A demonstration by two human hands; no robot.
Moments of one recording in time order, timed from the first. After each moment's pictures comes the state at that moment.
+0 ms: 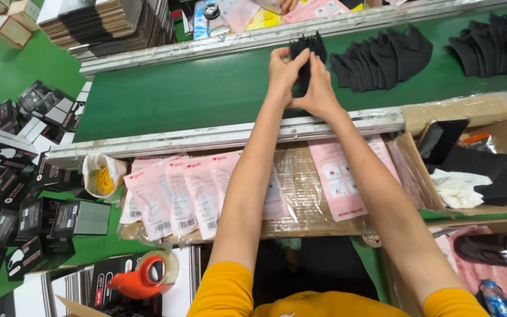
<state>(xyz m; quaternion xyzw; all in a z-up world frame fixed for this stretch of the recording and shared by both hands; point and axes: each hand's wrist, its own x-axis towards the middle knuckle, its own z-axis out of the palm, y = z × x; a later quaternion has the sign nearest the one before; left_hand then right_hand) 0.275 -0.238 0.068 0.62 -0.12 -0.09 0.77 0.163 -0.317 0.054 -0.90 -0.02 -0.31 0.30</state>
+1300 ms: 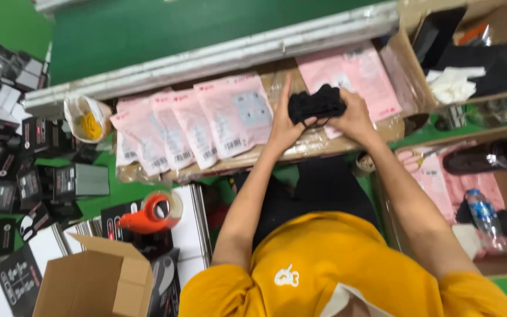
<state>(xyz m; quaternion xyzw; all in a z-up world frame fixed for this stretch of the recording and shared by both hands) -0.017 -0.063 -0.022 0.69 -0.38 -0.05 0.61 -0.114 -0.261 -0.034 -0.87 0.04 -0.24 0.43</state>
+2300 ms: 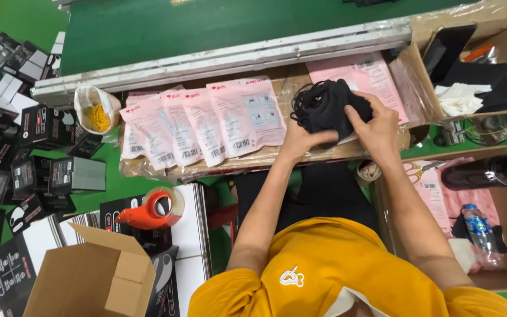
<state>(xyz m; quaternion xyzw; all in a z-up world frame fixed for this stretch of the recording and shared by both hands) -0.039 -0.060 -0.018 0.53 -0.31 -0.24 0.75 -0.150 -0.212 0.078 -0.84 0.34 -0.17 0.38</state>
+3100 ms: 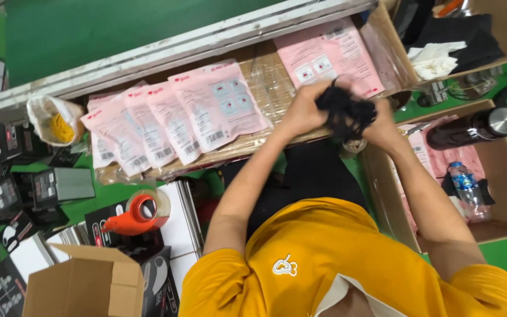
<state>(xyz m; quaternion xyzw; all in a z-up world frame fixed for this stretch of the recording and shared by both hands) -0.053 -0.119 0.036 0.53 -0.53 -0.18 0.64 -0.206 -0.285 -0.023 -0.89 0.05 -0.24 0.39</state>
